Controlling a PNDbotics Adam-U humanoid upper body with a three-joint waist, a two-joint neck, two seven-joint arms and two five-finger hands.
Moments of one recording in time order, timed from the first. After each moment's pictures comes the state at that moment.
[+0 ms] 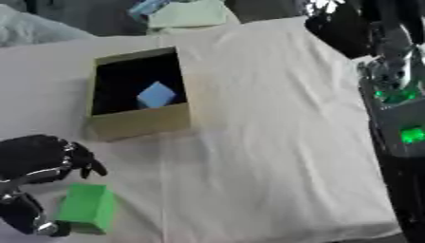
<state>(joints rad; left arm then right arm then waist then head) -0.42 0.82 -0.59 -1.99 -0.65 -0.01 -0.61 -0.49 -0.44 0.04 -1.98 0.38 -0.12 -0.06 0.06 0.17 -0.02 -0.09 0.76</state>
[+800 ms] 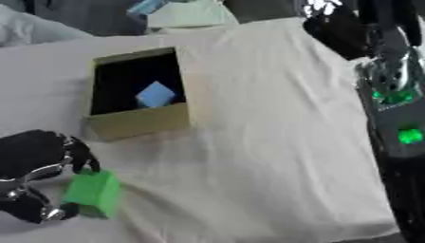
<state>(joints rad) -0.41 0.80 -0.59 -1.99 -0.79 0.05 -0.52 -0.48 -0.44 0.04 -1.98 0.38 -0.11 -0.06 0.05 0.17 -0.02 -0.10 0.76</state>
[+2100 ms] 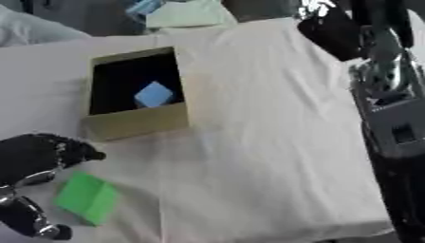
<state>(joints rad) -0.40 0.81 -0.58 -1.99 -0.77 -0.04 -0.66 -0.48 -0.44 0.04 -1.98 0.38 -0.11 -0.06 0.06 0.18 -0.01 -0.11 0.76</state>
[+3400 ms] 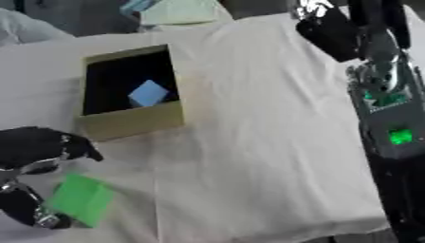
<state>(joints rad) -0.47 0.76 -0.57 -1.99 -0.78 0.08 -0.80 -0.47 -0.43 0.04 -1.98 0.38 -0.11 -0.07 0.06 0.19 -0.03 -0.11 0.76</state>
